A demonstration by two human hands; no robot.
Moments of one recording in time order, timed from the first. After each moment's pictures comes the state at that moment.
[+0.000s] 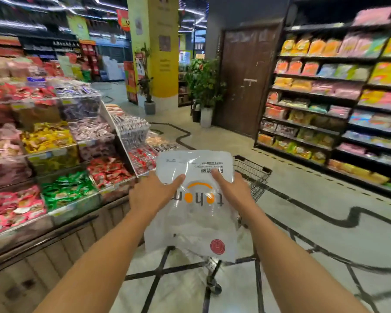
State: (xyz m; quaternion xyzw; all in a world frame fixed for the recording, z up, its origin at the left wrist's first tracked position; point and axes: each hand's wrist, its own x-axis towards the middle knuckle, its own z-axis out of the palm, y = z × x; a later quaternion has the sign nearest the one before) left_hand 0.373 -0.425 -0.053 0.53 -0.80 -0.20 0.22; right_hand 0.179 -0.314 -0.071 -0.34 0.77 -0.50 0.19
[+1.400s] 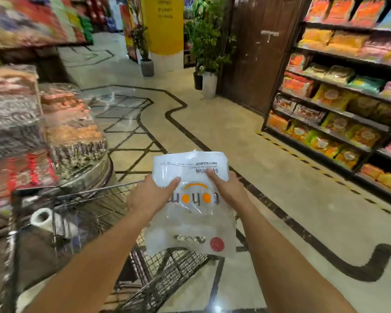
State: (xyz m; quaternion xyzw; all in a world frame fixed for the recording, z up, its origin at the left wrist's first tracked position) left_hand -0.379 -0.661 -0.157 0.63 -0.73 -0.24 0.13; right_hand -0.581 -0.575 -0.167 -0.32 0.80 -0.41 0.31
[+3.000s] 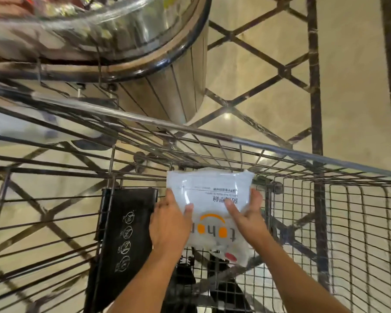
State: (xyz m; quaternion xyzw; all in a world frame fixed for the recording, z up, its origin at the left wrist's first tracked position) left_hand -0.331 -0.855 -0.620 0.85 -0.39 -0.35 -0.06; right_hand -0.523 -0.874 -0.658 -0.35 0.69 -0.13 0.62
